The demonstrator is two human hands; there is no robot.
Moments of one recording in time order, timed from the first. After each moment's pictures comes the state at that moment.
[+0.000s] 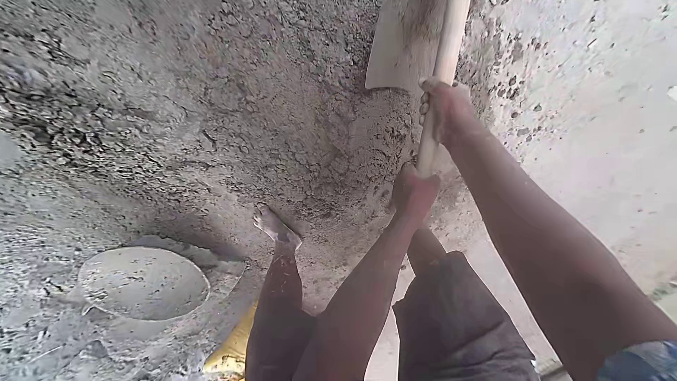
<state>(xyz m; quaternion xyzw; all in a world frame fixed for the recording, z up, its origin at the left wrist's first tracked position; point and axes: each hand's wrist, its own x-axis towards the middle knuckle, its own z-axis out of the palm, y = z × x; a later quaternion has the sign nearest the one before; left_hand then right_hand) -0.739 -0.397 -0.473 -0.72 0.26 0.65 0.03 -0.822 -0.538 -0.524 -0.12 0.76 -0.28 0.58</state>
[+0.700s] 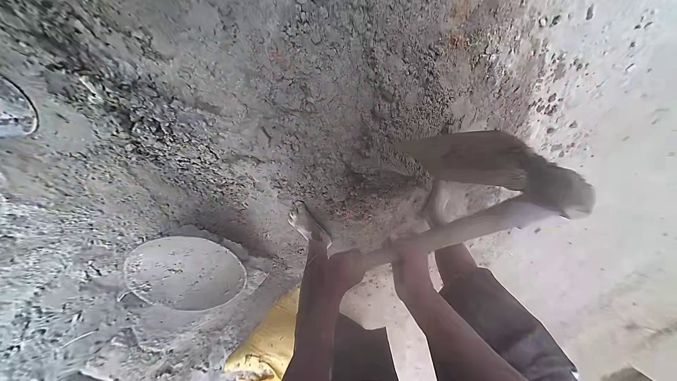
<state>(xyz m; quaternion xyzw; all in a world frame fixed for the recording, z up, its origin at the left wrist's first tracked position) -0.427 -0.164 -0.503 -0.61 0.57 0.54 0.12 -0.592 -0.255 -0.423 0.10 0.72 -0.37 0.58</state>
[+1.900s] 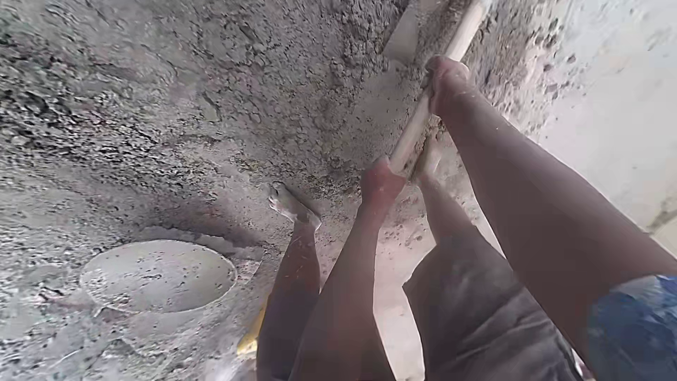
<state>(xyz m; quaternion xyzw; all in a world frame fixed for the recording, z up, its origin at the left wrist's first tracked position) -0.547 -0.344 -0.518 -0.66 0.39 0.62 0.14 -0.719 -0.498 -0.622 -0.06 0.86 -0.20 0.46</state>
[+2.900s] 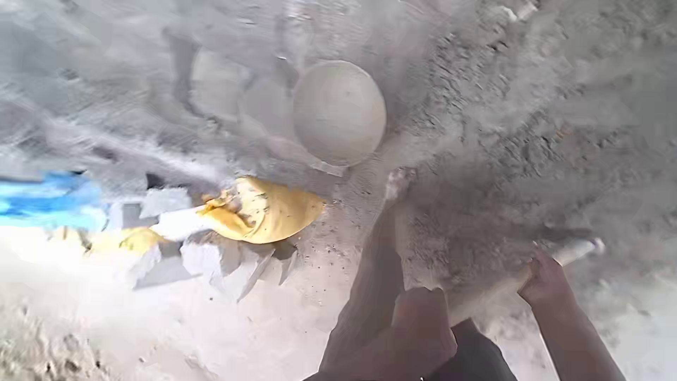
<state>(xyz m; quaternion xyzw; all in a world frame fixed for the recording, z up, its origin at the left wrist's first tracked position) -0.301 -0.108 -0.237 -0.67 0.14 0.73 0.00 -0.444 -0.323 -0.400 -0.24 0.73 -0.02 0.64</state>
